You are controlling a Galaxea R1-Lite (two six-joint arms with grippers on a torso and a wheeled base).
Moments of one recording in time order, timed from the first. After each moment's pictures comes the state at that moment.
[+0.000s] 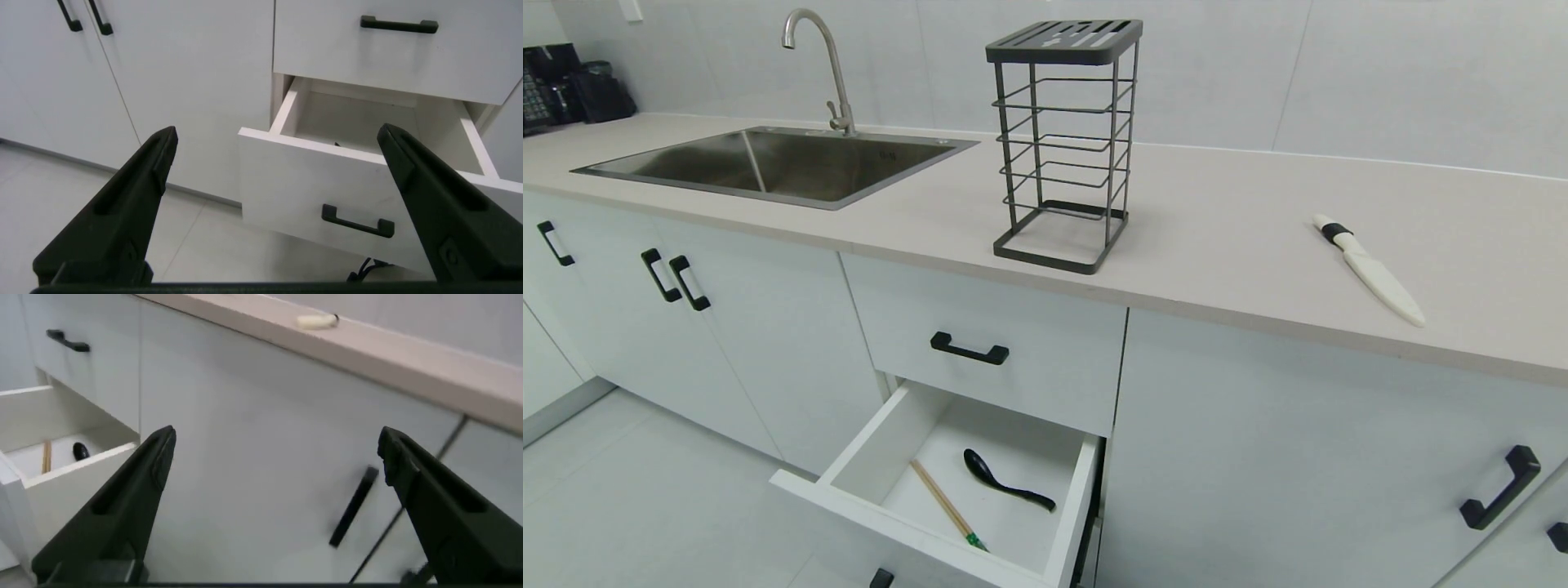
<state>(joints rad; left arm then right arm) 0.00 0.00 0.00 0.00 -0.04 0.01 0.01 0.09 -0.01 -0.17 0.24 -0.16</state>
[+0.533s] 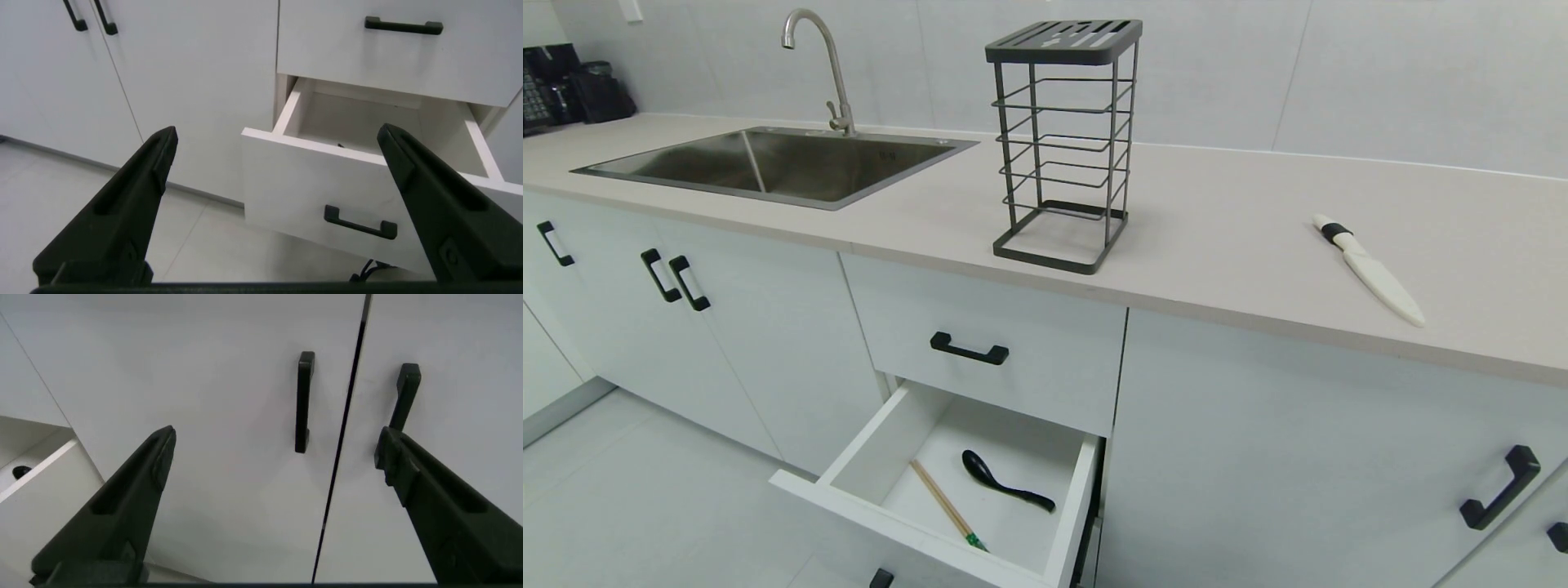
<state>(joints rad) 0.00 0.00 0.00 -0.04 -0.03 0.00 0.00 0.01 0.00 0.00 -0.04 0.04</state>
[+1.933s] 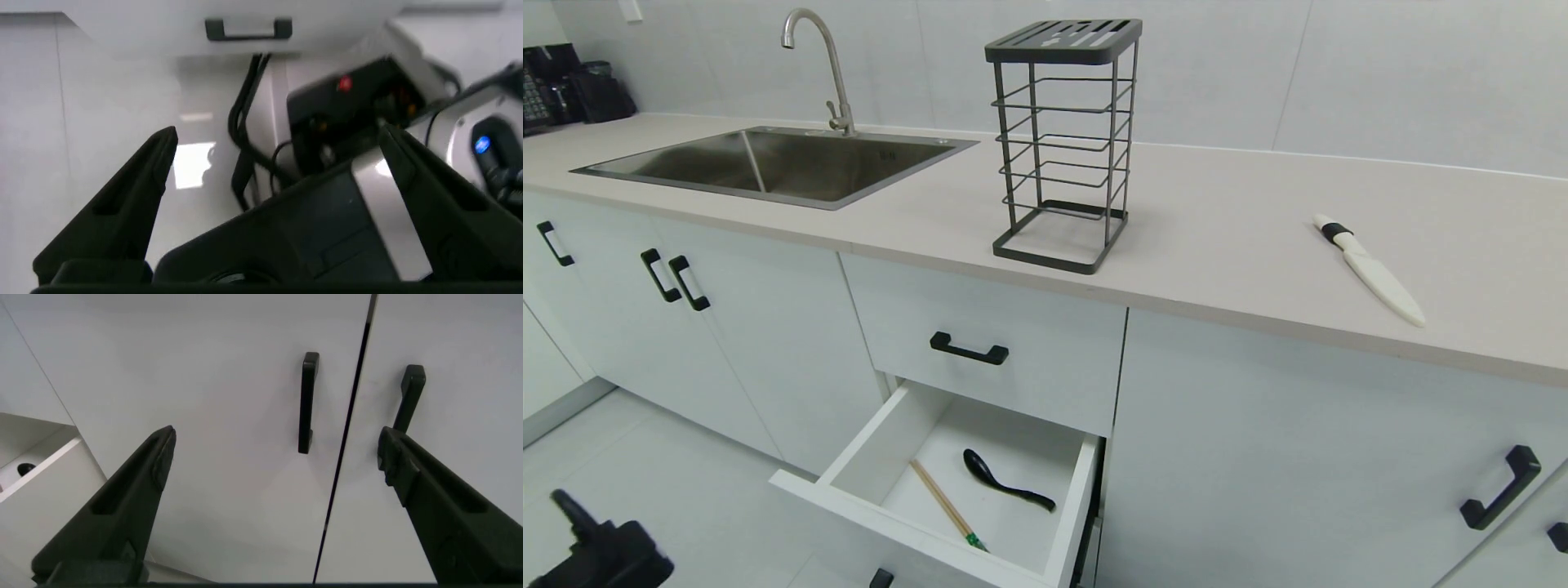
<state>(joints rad) -0.19 0.94 -0.26 0.27 -0.30 0.18 0.00 0.01 0.00 0.01 -0.03 0.03</state>
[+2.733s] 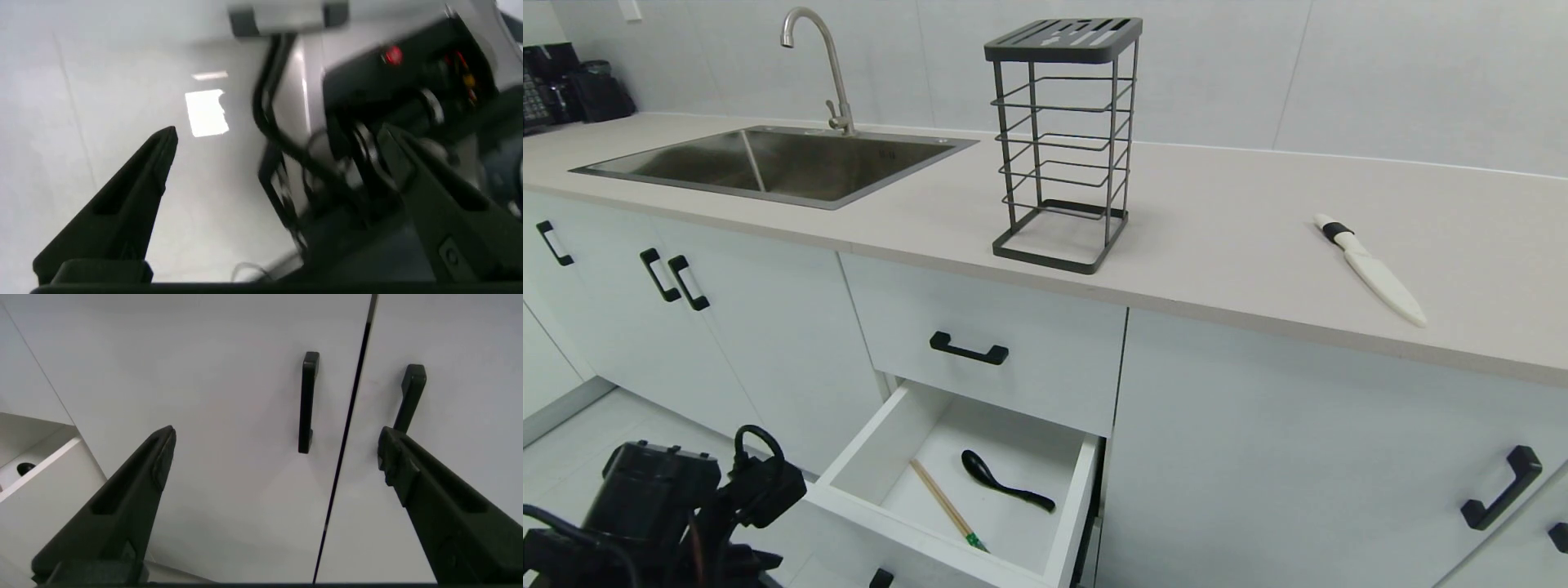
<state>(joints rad) -0.21 1.53 -0.20 -0.31 -0.19 0.19 0.00 0.01 0.00 0.01 -0.03 0.03</state>
